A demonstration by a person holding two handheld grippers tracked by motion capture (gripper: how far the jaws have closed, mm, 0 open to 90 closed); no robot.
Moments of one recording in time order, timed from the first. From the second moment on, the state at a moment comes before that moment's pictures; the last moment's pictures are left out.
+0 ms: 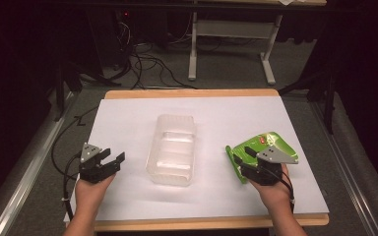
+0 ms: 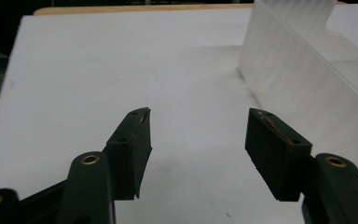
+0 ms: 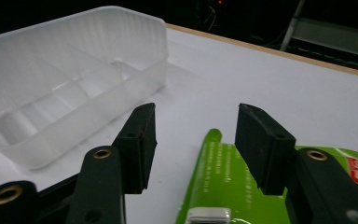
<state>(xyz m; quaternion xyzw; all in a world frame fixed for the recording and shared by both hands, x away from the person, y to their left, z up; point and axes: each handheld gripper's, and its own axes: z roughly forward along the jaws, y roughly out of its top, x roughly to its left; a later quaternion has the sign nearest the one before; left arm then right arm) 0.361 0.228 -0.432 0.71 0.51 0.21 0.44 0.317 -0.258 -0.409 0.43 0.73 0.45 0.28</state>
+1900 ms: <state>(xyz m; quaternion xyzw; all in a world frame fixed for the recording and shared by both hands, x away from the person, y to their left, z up) 0.325 0.165 -0.444 0.78 0.39 0.15 0.47 0.339 -0.360 -0.453 0.66 0.61 0.40 0.19</state>
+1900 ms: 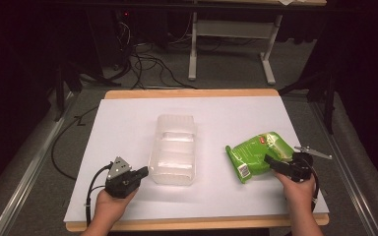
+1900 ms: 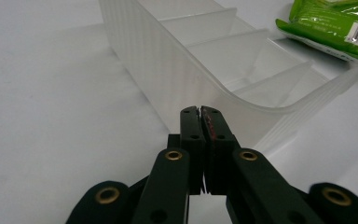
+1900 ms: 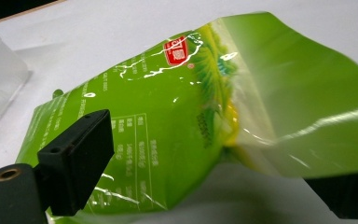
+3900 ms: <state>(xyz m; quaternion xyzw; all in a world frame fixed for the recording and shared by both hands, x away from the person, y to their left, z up) 0.331 0.207 -0.437 0.73 0.43 0.21 0.49 0.330 -0.284 -0.405 0.45 0.69 0.48 0.31</state>
